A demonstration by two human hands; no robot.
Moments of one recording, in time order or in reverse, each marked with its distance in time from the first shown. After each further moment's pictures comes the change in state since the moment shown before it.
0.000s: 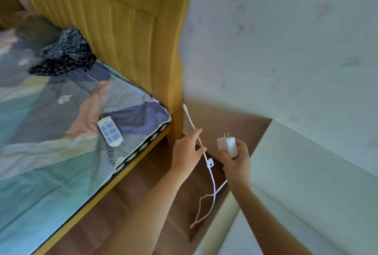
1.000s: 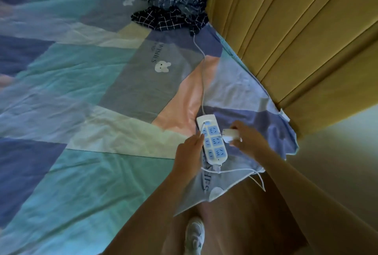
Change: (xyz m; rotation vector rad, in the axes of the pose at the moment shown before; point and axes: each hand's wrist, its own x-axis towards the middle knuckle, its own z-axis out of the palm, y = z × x) left_hand 0.076 -0.444 -0.149 0.365 -0.115 -0.379; right_hand 0.115 -0.008 0.514 -0.959 -0.971 -0.476
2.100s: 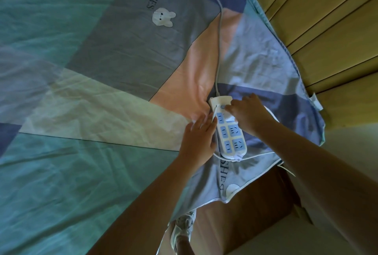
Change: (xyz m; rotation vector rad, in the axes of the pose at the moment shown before) left_hand 0.054 -0.060 0.075 -0.145 -0.060 0.101; right_hand 0.100 -0.037 0.047 -1.042 -0.151 -0.341
